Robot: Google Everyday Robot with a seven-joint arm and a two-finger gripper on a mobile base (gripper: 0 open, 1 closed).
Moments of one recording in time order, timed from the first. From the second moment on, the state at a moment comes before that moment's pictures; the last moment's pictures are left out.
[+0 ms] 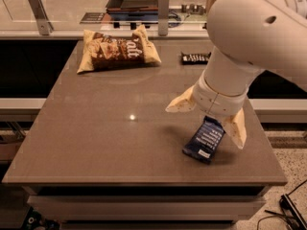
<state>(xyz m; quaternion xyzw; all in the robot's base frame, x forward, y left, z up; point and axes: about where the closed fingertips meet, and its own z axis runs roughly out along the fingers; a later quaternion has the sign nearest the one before) 0.445 -0.121 0.847 -0.96 0.27 -0.04 0.06</state>
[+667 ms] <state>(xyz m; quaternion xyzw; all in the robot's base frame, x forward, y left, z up) 0.456 -0.122 0.822 -0.96 0.28 -0.03 0.05</state>
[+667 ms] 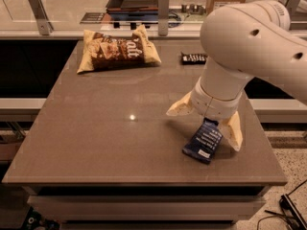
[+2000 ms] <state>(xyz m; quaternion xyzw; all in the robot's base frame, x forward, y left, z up) 0.455 -0.134 0.824 -0.95 0.31 -0.03 0.05</state>
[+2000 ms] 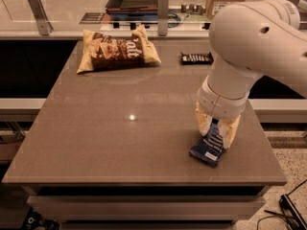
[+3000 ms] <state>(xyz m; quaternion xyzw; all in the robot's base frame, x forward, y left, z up) 0.463 -0.137 0.835 -0.95 0.31 -0.03 0.05</state>
